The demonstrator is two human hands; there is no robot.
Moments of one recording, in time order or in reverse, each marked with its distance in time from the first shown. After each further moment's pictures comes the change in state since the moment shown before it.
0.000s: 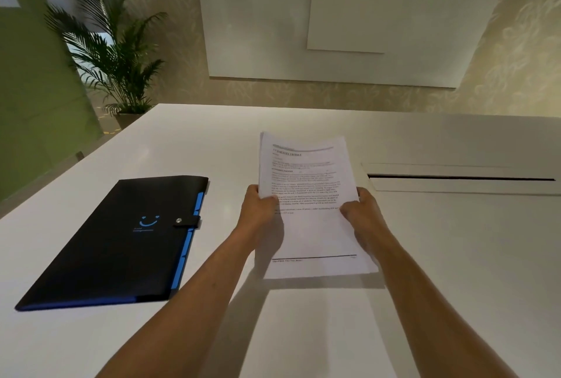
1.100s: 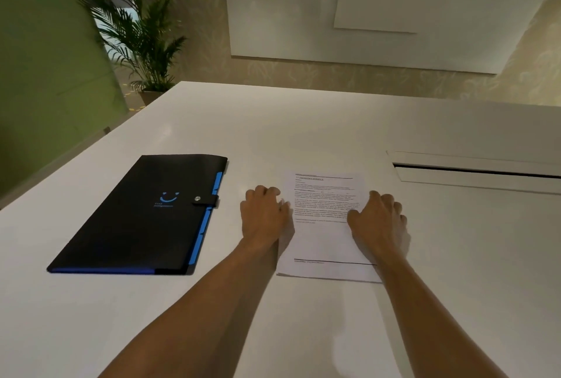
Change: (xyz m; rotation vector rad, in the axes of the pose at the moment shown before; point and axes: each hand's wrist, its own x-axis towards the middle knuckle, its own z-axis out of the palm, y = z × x) left_hand -0.001 -0.056 -0.013 1.024 0.291 0.324; right_hand -0.027 0.018 0.023 -0.928 0.300 -0.183
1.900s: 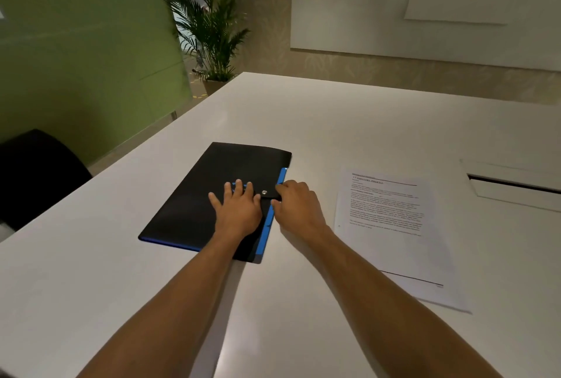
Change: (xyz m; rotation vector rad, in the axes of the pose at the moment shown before) left_hand 0.003 -0.137 -0.064 0.293 -0.205 -0.265; right_hand -0.054 -0.180 0.111 0.096 -0.232 -0.802
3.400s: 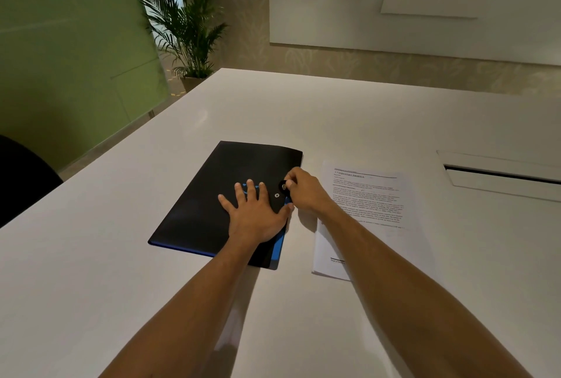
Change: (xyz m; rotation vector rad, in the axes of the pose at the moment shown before) left_hand -0.009 0.057 0.022 0.072 -0.050 0.120; right_hand 0.019 0.048 -0.035 0.459 -0.175 0.327
